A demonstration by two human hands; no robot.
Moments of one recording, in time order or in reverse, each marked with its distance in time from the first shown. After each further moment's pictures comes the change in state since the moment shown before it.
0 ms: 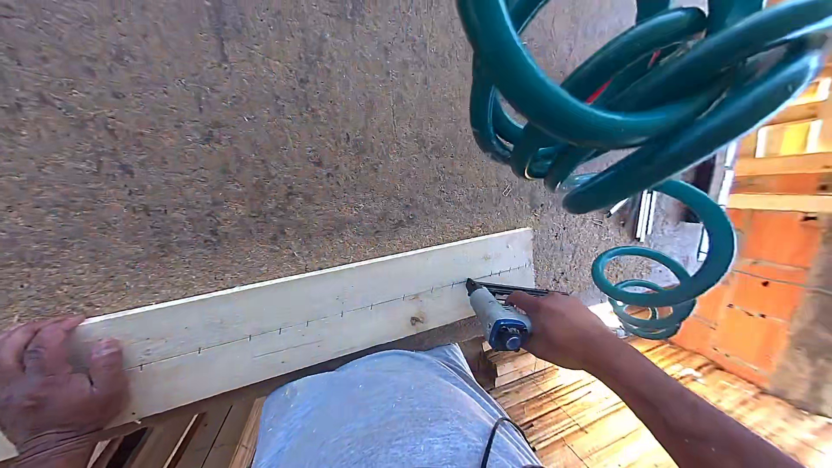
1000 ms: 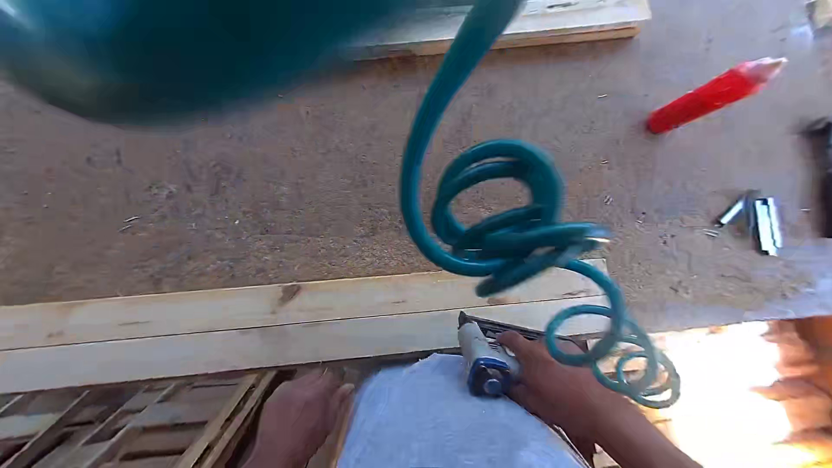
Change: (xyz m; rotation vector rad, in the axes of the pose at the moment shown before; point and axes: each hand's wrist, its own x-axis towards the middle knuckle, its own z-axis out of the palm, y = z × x) left_hand -0.102 -0.004 -0.105 0.170 -0.702 0.185; right_hand -0.054 -0.269 0.051 0.140 0.094 -0.171
